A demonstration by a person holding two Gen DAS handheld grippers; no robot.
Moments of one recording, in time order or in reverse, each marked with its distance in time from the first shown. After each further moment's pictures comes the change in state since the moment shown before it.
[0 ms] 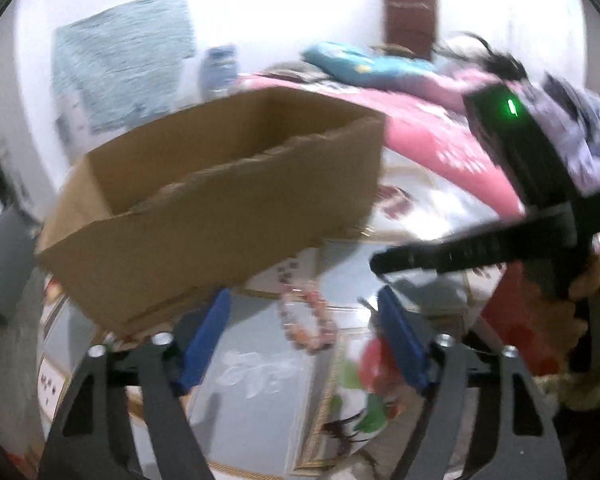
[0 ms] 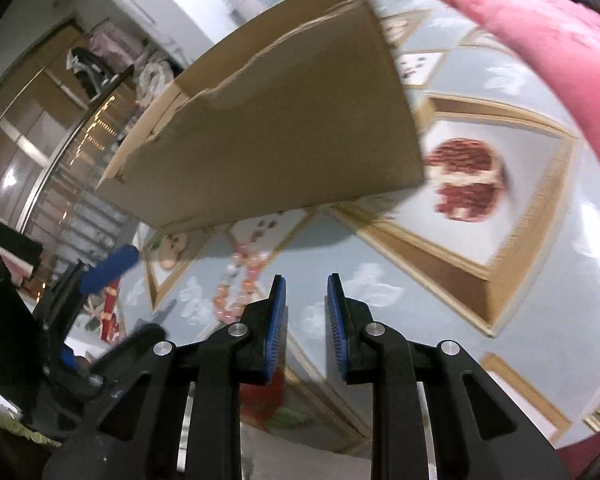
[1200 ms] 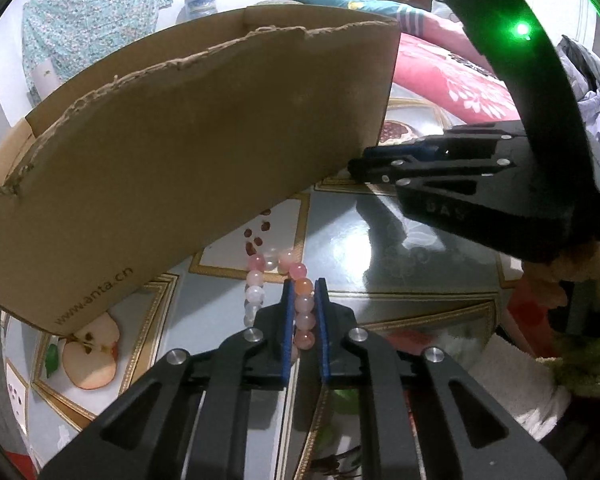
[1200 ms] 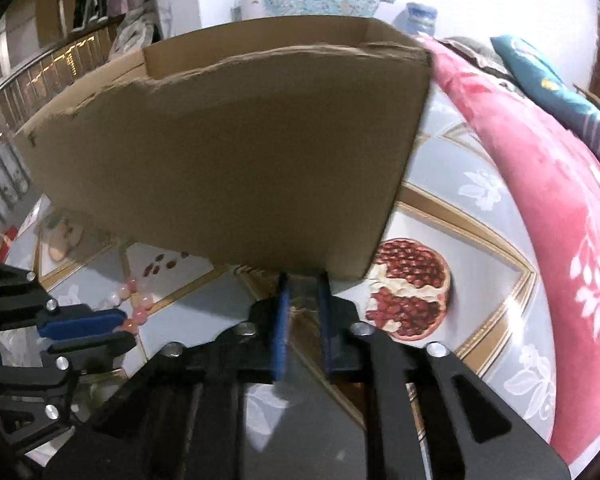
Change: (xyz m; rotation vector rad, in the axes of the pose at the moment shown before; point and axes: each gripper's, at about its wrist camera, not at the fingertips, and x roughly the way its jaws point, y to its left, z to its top) left arm 0.067 -0.005 0.002 -0.011 0.204 -0.042; right arm 0.033 0.014 0.014 -0.331 -0.117 -0.370
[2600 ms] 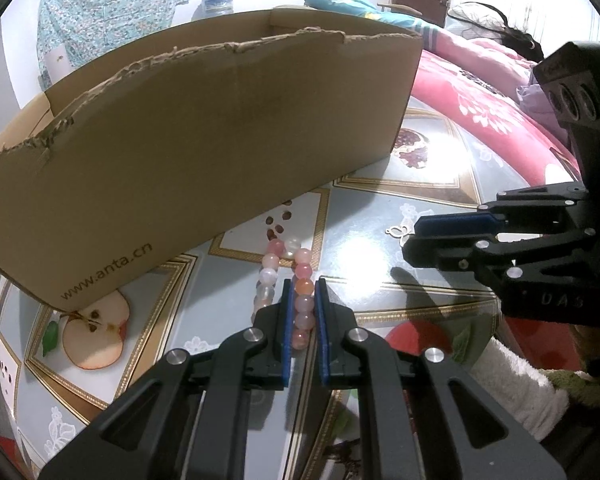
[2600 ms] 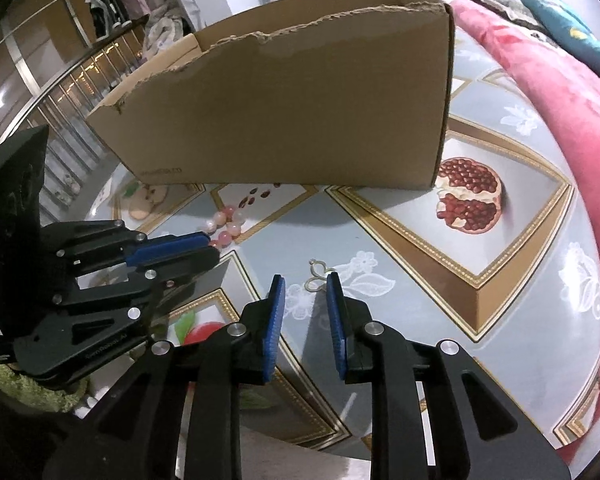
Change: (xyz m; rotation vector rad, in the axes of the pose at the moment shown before) left arm -0.009 0.016 -0.012 -0.065 -0.028 -0.010; right arm -0.029 0.010 -0.034 0.078 0.114 0.233
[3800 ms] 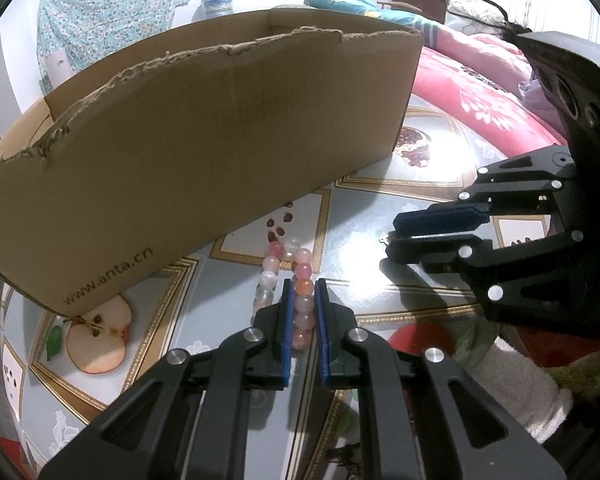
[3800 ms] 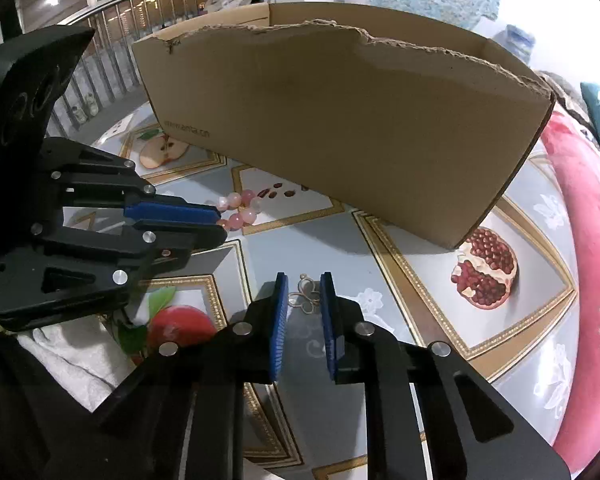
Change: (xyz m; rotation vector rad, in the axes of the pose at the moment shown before) left arm 0.002 -0.002 0.002 0.012 0.003 0.017; right arm 0.010 0.016 0.007 -0.351 -0.006 -0.030
